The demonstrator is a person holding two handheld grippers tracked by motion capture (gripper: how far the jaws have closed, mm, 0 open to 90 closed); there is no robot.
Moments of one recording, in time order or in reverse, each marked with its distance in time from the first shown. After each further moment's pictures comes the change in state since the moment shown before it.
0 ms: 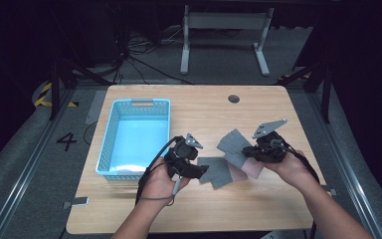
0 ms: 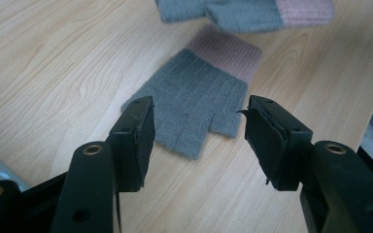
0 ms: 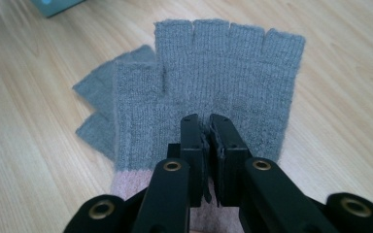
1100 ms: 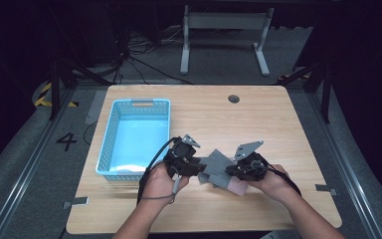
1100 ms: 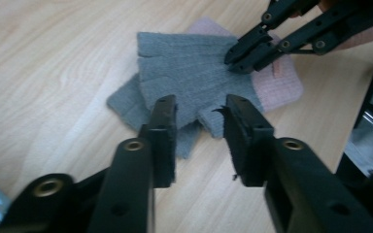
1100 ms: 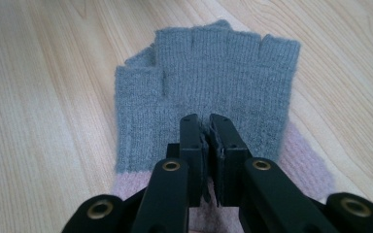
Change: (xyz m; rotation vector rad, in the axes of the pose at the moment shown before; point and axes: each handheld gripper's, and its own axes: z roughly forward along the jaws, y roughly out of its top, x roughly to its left) left arm 0.011 -0.007 0.011 0.013 -0.087 -0.060; right arm 0.042 -0.016 0.053 0.014 0.110 -0.129
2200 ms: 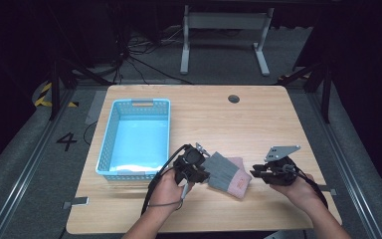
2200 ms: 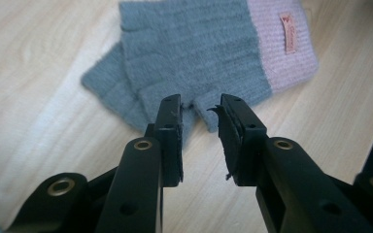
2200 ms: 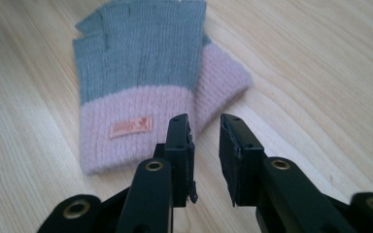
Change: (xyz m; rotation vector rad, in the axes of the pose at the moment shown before) left arm -0.009 -0.003 0.037 0.126 0.040 0.031; right arm -0.014 -0.058 -0.049 -0.054 -0.113 0.162
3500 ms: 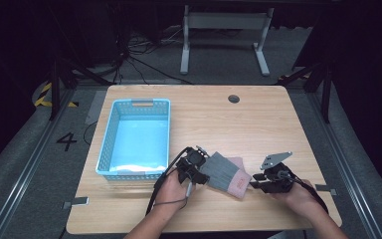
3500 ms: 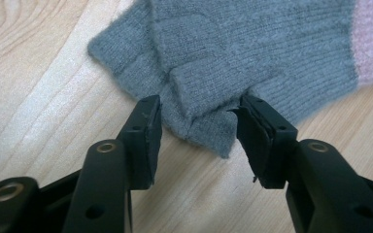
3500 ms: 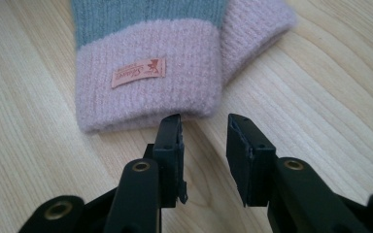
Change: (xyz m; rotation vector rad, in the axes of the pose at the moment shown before) left arm 0.016 -0.005 0.041 0.088 0.070 -0.043; right arm 0.004 -0.020 0.020 0.119 0.056 0.002
